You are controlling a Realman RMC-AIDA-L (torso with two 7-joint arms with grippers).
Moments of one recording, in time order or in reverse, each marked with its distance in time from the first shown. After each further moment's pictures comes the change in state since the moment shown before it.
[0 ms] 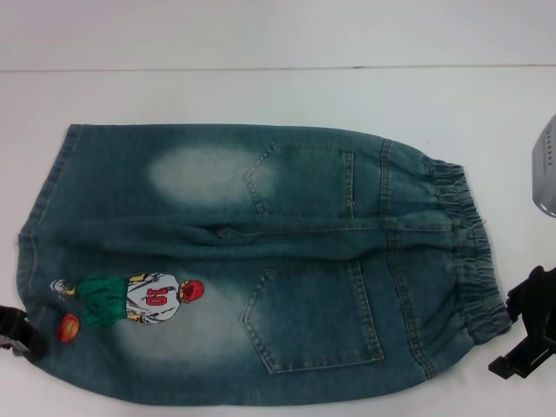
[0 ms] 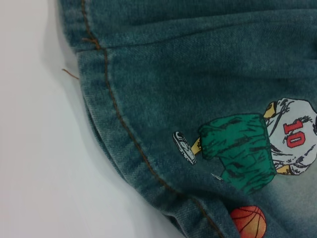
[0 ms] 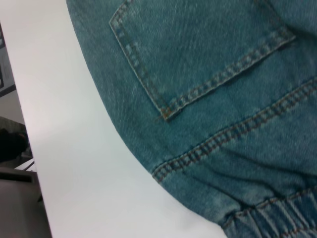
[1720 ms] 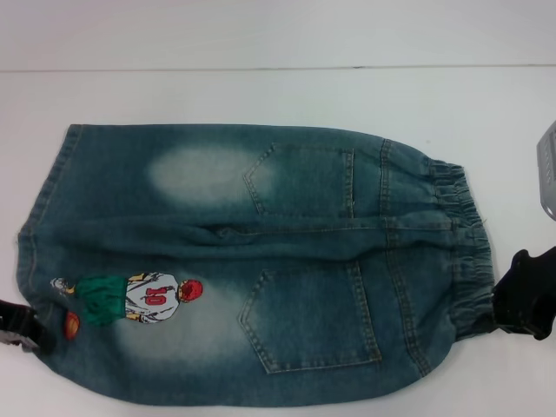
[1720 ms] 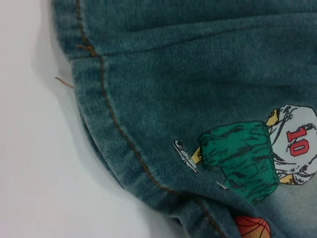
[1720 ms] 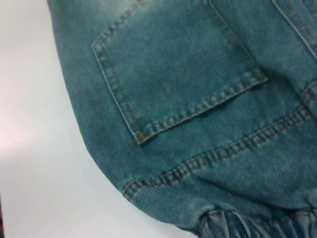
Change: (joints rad) left arm -0.016 0.002 0.001 -0.054 0.000 -0.049 0.007; right arm -0.062 0.000 -0.008 -0.015 0.105 0.108 -0.120
